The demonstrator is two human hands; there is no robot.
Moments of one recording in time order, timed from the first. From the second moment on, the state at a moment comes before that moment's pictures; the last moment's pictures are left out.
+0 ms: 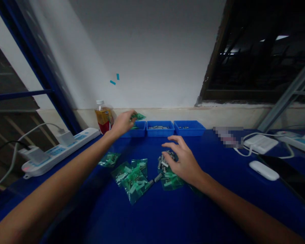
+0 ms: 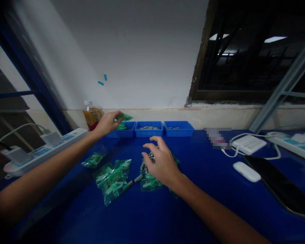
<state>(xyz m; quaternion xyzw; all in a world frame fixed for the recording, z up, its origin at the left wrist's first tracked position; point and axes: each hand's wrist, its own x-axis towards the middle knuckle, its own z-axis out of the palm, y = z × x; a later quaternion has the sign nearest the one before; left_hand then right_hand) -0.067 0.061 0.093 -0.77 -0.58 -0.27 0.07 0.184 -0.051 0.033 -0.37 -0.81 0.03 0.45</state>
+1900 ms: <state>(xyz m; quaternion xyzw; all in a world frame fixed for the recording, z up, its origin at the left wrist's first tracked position) -0.040 -0.025 0.075 -0.89 -0.41 0.08 -0.19 0.176 -0.057 0.035 -0.36 -0.84 0.18 0.35</state>
